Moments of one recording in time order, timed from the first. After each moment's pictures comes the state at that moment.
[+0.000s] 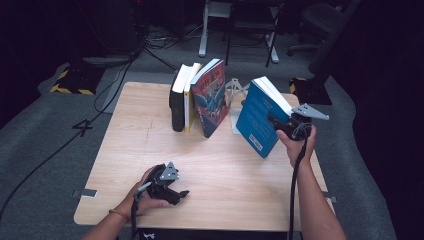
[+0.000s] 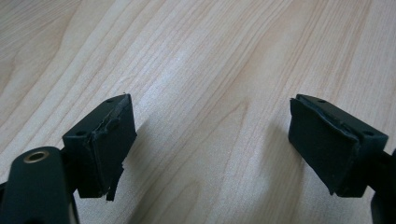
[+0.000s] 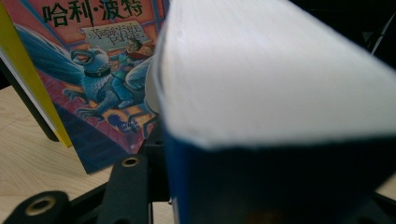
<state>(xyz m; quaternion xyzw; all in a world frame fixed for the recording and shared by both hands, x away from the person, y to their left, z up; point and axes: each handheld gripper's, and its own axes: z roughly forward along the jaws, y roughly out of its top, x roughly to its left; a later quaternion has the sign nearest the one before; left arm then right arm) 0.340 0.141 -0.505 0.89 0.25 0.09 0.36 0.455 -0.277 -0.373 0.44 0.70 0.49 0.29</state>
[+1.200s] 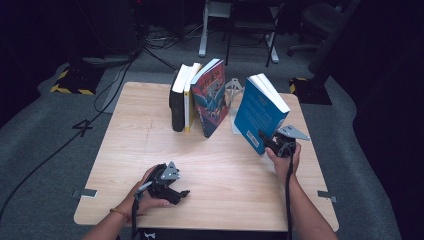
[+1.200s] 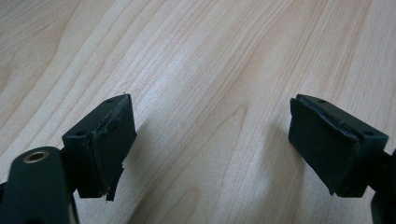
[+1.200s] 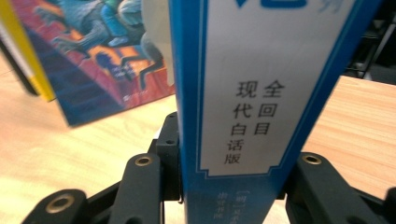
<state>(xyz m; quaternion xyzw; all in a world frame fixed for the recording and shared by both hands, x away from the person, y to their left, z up) 0.342 0.139 -0.505 0.89 0.25 0.09 0.36 0.454 -0.263 -0.460 0.43 0.70 0.48 0.30</state>
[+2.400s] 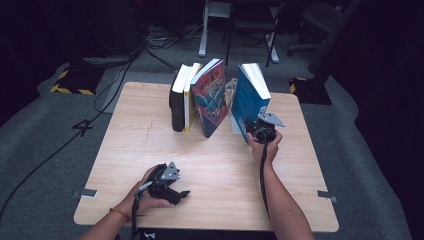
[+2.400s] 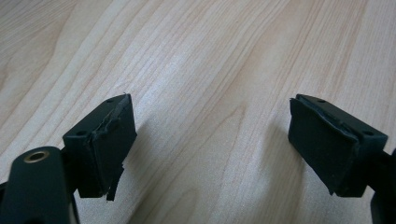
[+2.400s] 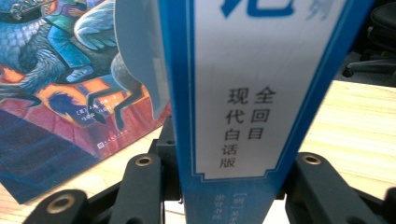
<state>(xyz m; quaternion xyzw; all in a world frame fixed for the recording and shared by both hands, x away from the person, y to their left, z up) 0.342 0.139 -0.505 0.90 0.24 0.09 0.36 0.492 -0.201 -0.456 0.50 0.67 0.44 0.34</state>
